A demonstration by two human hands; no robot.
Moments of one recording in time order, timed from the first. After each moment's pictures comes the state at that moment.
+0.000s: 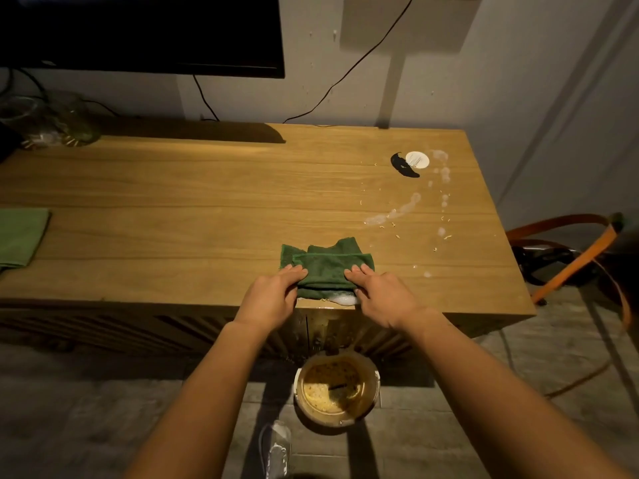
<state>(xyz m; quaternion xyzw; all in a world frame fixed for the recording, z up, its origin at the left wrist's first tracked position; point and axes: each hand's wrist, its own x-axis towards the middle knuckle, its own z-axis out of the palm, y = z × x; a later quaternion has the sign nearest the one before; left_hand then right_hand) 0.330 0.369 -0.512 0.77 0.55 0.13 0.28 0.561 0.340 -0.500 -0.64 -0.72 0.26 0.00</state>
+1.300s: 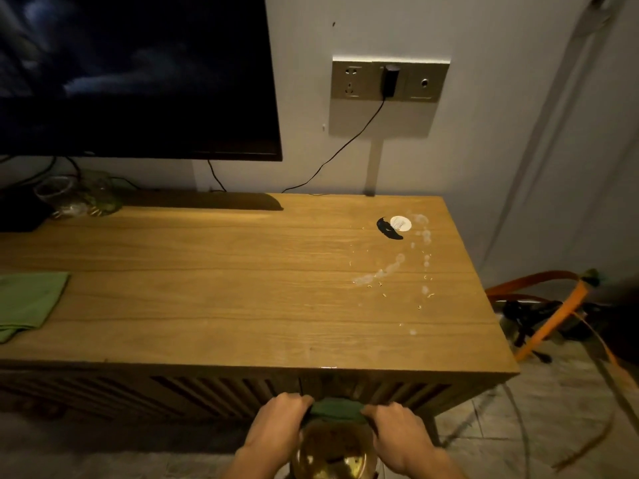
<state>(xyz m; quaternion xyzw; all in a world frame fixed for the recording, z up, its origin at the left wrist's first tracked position) 0.351 0.291 -0.509 0.80 0.51 -0.11 0.29 0.574 0.246 -0.522 -0.69 -0.63 0.36 -0.09</state>
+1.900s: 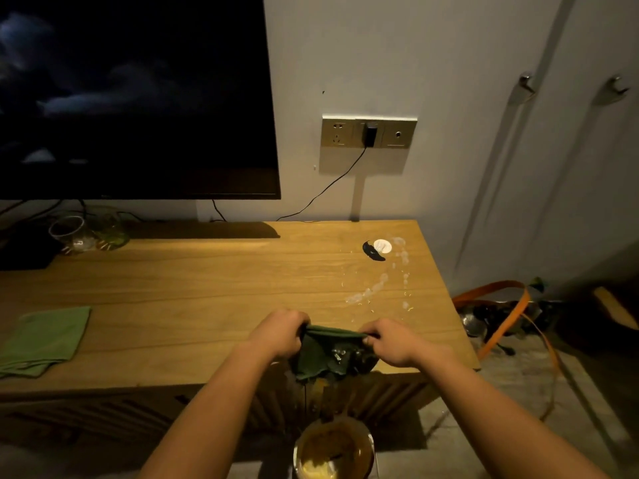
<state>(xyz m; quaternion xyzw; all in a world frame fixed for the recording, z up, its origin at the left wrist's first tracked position) 0.345 0.400 -0.341 0.84 0.48 -0.03 0.25 0.581 0.331 -0.336 -0.68 -0.62 0.39 0.01</state>
